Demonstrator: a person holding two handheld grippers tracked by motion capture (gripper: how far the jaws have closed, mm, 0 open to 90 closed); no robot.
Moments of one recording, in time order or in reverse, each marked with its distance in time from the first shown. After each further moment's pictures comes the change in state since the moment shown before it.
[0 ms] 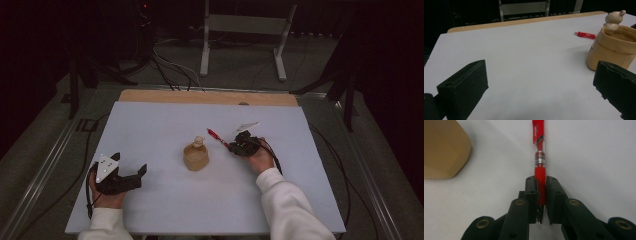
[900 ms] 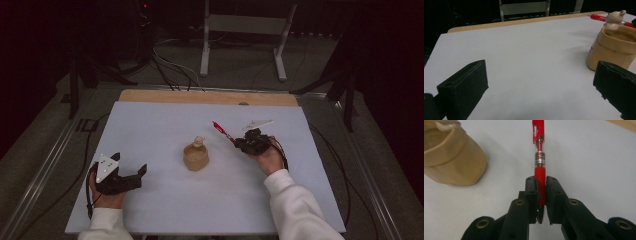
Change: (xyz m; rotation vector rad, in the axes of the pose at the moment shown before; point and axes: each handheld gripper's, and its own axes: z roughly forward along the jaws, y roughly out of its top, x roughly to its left) left arm 0.000 0.000 0.000 0.001 0.003 -0.001; right arm 0.002 0.003 -0.047 -0.093 -0.012 0.032
